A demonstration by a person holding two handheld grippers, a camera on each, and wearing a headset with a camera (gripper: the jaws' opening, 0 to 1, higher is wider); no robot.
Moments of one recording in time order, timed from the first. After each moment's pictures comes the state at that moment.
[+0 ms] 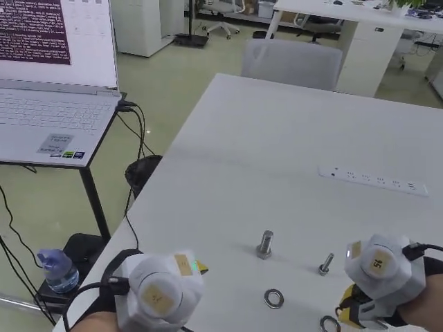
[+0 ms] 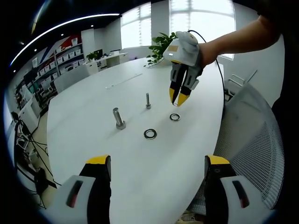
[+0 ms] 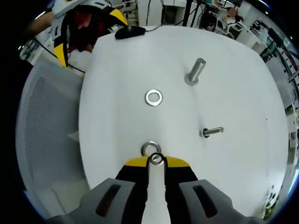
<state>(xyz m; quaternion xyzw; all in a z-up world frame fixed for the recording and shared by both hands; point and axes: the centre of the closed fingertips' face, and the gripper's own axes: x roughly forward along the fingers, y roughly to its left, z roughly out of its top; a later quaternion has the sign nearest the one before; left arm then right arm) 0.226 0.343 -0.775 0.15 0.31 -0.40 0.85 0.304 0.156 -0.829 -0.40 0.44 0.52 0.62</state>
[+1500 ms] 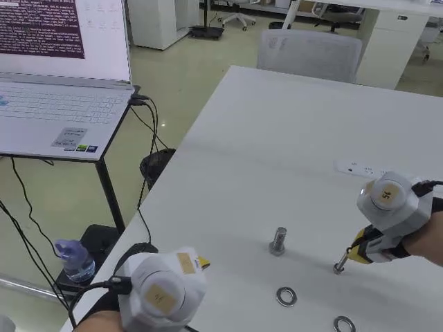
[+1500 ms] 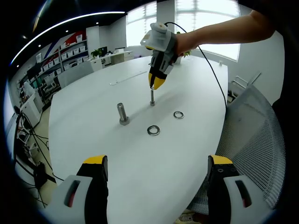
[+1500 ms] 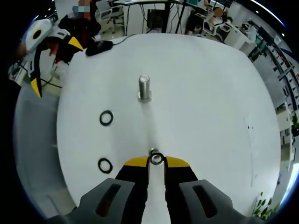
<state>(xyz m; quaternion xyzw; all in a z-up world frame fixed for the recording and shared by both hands) 0.226 0.354 -0.779 0.13 0.31 -0.39 0.86 0.391 0.185 -0.804 -0.40 0.43 0.49 0.65</state>
